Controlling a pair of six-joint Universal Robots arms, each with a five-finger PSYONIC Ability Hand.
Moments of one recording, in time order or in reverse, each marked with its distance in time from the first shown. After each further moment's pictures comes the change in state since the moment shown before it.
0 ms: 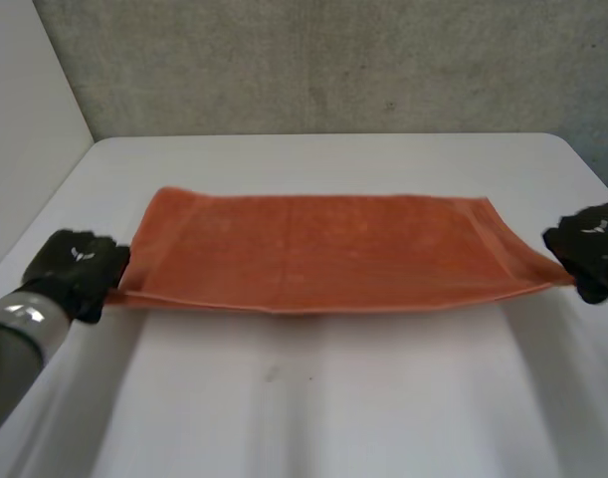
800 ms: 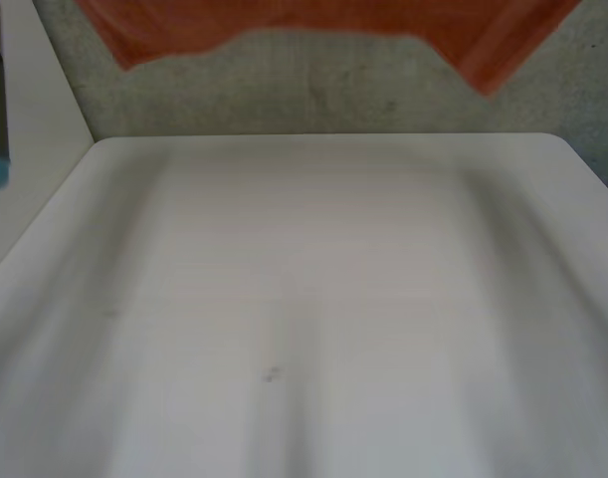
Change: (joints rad) left arm -0.084 -0.200 0.780 0.495 -0.107 -0.109; right arm 0.209 0.154 -0.728 -0.509 0.291 0.403; left_hand 0.000 0.000 0.000 0.000 0.000; right_hand 0.000 0.000 0.000 0.000 0.000
